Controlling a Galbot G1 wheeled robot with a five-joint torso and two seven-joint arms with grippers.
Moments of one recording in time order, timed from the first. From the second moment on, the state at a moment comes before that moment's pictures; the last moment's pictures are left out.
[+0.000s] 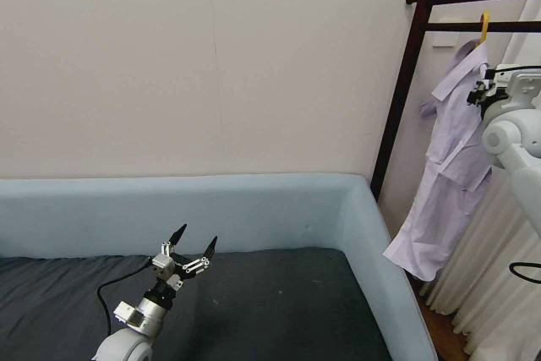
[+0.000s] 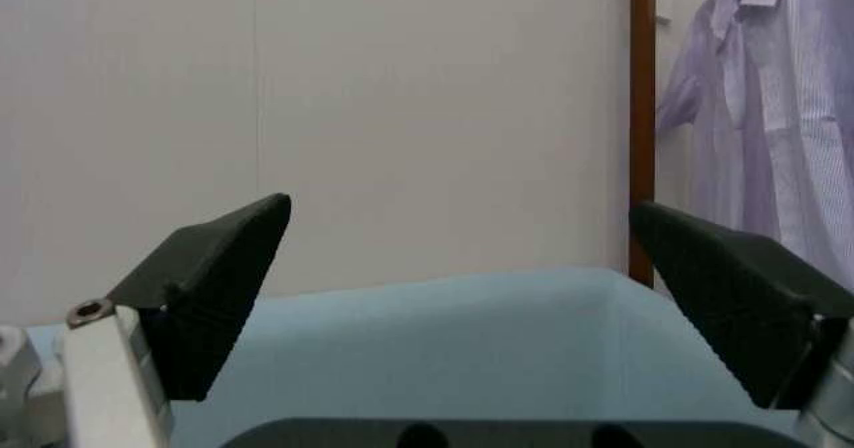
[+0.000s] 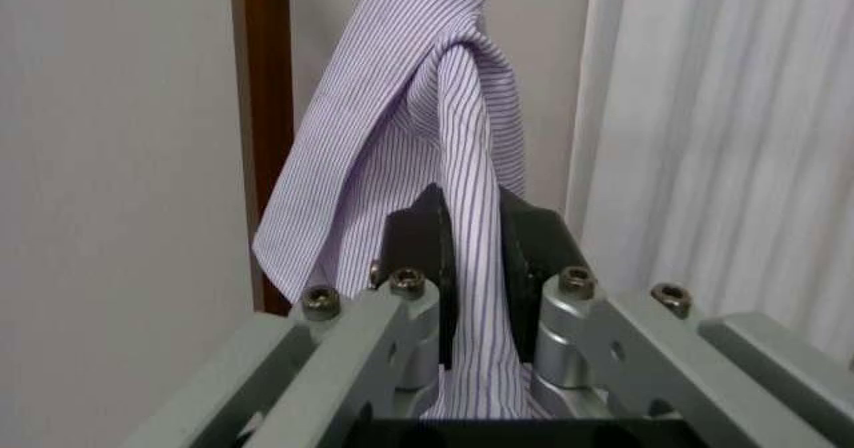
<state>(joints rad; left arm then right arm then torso) 1.03 -0.90 -0.13 -1.57 -0.67 -0.62 0.15 0.00 0.74 0.05 1.33 0.86 -0.43 0.49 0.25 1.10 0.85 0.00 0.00</state>
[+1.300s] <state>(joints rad) 1.42 -1.31 -0.27 -1.80 -0.26 -0.54 -0.18 -1.38 1.23 0.42 1.91 0.22 0.21 0.09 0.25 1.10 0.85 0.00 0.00</state>
